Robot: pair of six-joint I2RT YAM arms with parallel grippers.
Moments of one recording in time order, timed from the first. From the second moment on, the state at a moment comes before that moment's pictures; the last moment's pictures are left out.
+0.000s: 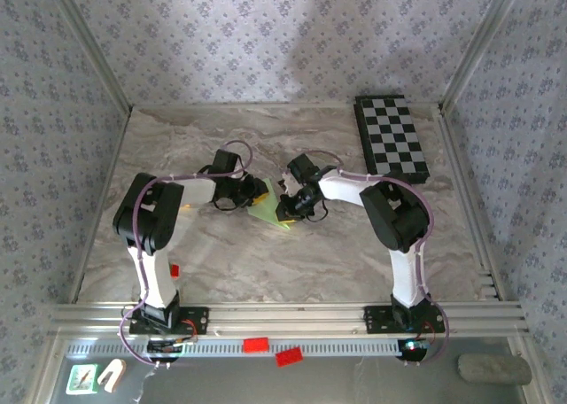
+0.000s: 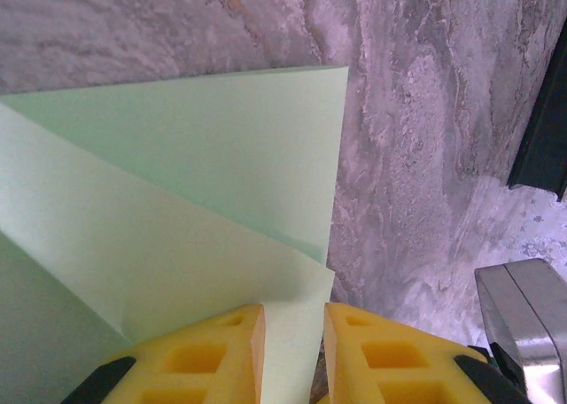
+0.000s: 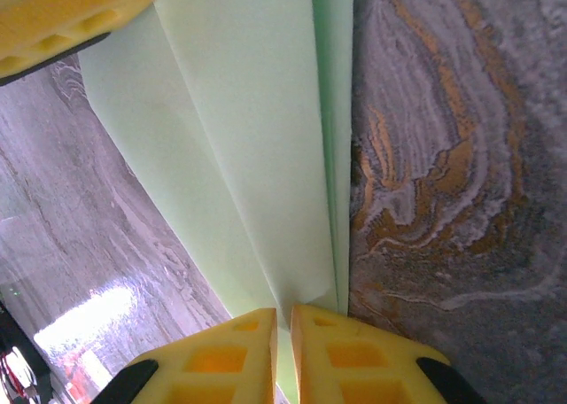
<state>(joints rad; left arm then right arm) -0.39 1.90 1.01 -0.03 0.58 -0.92 0.63 2.02 1.28 -0.49 -0.53 0.40</state>
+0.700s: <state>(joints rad) -0.38 1.94 1.06 -0.12 0.57 -0.87 0.63 2.02 1.28 -0.51 -0.52 0.38</state>
